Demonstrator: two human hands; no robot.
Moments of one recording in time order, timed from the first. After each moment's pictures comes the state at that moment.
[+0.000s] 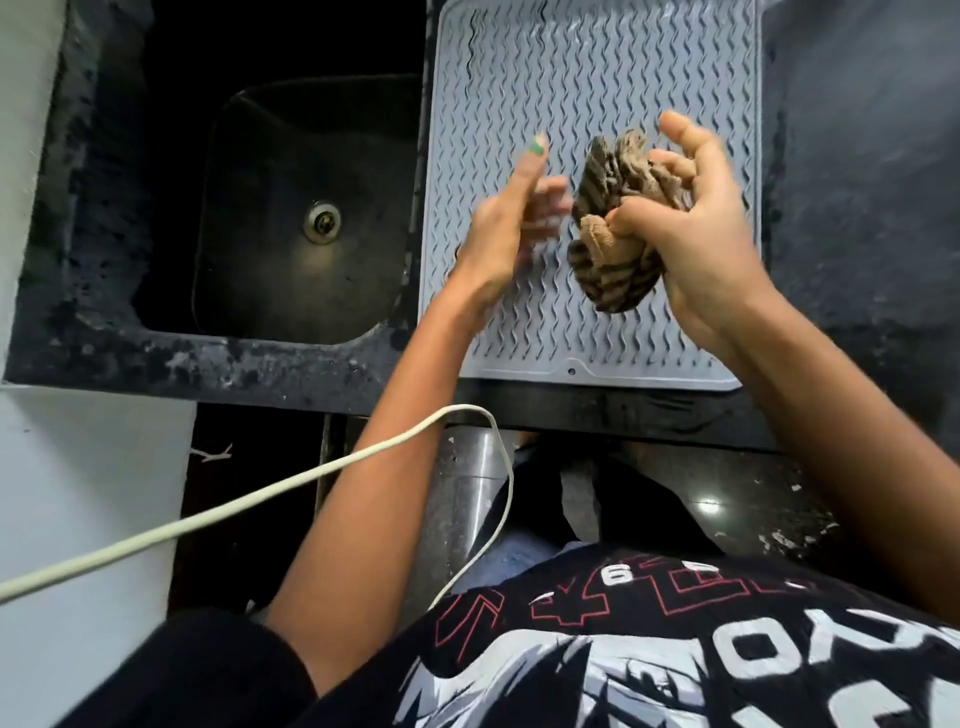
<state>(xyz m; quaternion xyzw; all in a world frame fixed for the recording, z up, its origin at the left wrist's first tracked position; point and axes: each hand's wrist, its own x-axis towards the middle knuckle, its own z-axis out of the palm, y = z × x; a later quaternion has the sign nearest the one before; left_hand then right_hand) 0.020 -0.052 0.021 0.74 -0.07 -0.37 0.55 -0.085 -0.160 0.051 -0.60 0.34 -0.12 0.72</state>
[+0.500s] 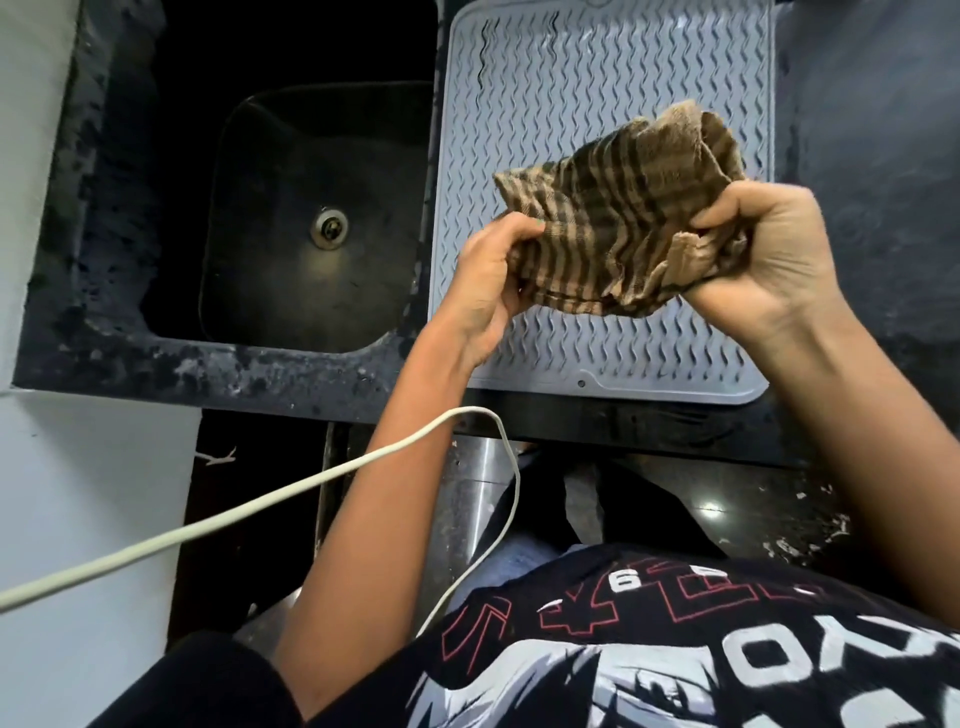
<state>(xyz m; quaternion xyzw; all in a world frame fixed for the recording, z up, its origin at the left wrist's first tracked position) 0.014 -0.033 0.026 0.64 0.05 -0.43 0.64 -0.082 -0.182 0.053 -0.19 0.29 -0.11 0.93</state>
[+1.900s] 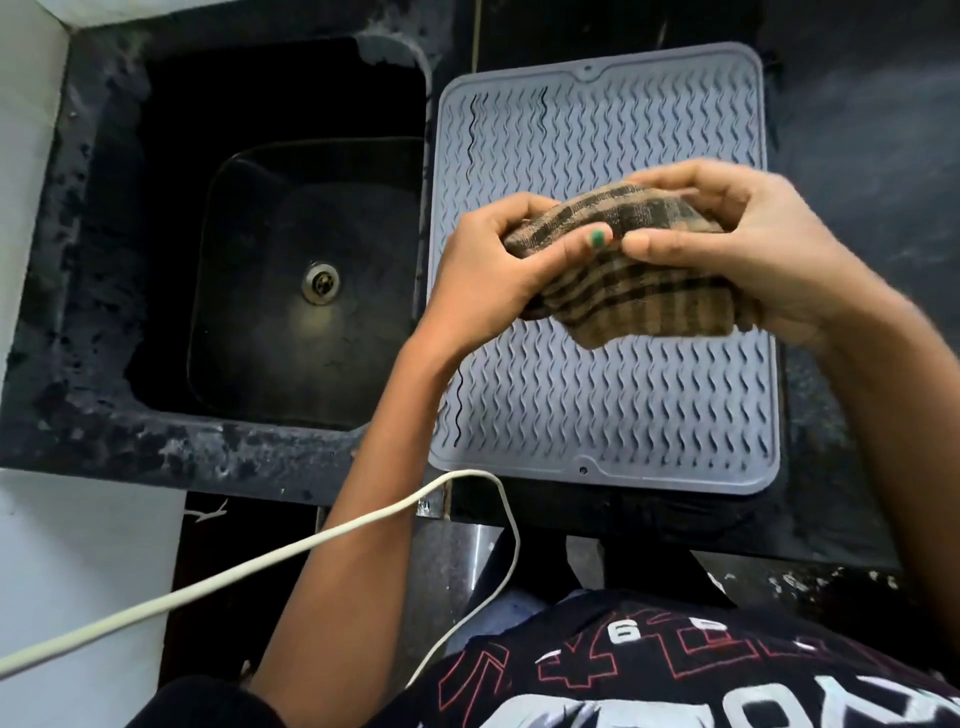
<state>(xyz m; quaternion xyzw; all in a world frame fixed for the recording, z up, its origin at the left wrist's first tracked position) 0.065 -0.067 0.058 0.78 -0.21 -0.29 0.51 -0.047 -0.240 0.055 -0.67 0.20 0.00 0.71</state>
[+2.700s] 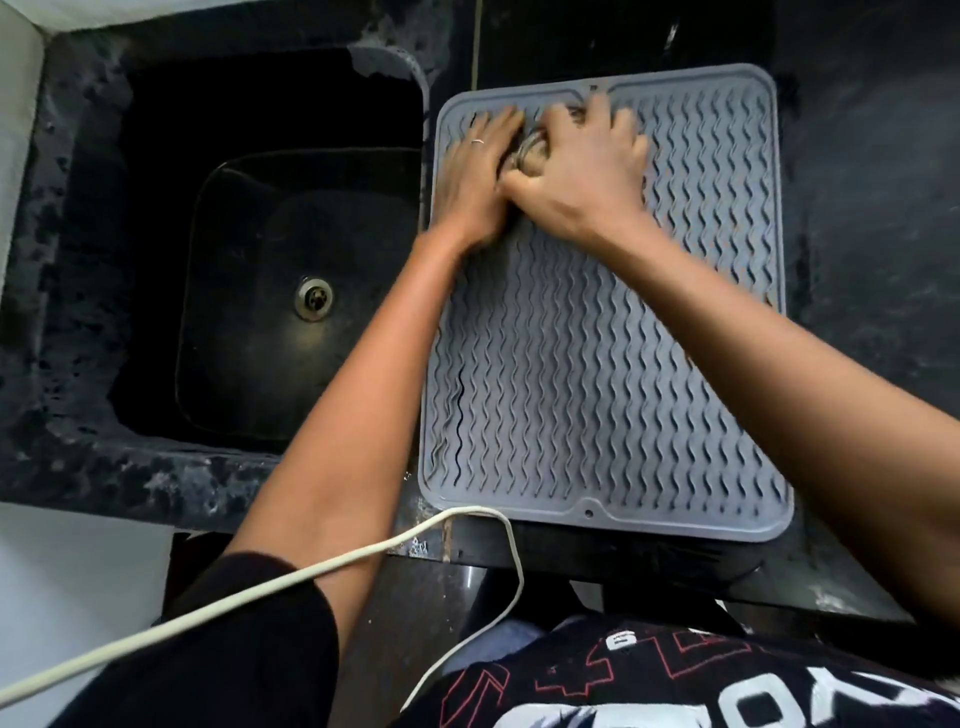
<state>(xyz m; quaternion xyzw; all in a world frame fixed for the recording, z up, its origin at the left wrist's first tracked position) 0.197 -0.126 -0.028 0.89 -0.34 -0.18 0.23 0.104 -0.214 0.010 -0.93 0.30 -0.01 0.23</state>
